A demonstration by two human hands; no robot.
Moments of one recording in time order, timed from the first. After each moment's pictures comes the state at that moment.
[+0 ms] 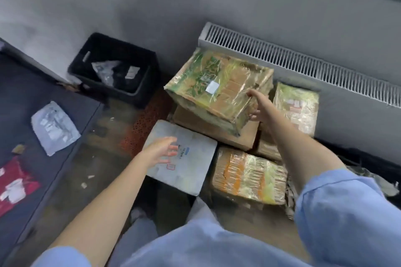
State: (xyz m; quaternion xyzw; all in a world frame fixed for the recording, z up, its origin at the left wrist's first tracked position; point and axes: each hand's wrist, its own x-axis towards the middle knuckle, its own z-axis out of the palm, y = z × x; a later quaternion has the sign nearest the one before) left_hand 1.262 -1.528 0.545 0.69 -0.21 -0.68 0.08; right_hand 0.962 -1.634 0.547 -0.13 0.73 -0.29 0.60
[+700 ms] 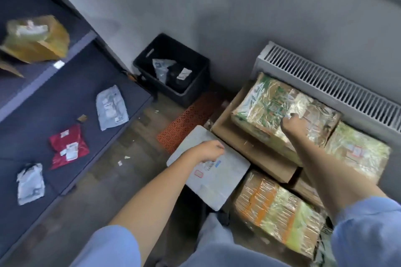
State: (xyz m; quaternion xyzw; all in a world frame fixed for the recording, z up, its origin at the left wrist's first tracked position) left_hand 1.237 -1.556 0.584 0.68 -0.42 -0.60 -0.06; right_hand 1.004 -1.677 0.512 -0.47 0.82 -0.02 0.33
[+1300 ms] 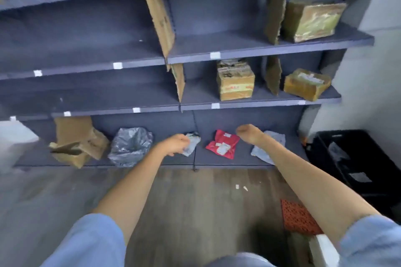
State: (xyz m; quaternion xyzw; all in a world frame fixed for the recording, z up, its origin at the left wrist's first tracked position) left_hand 1.668 -1.033 0.736 0.91 -0.09 -0.31 0.25; right_hand 1.598 -1.271 0.725 -0.88 0.19 0.11 0.43
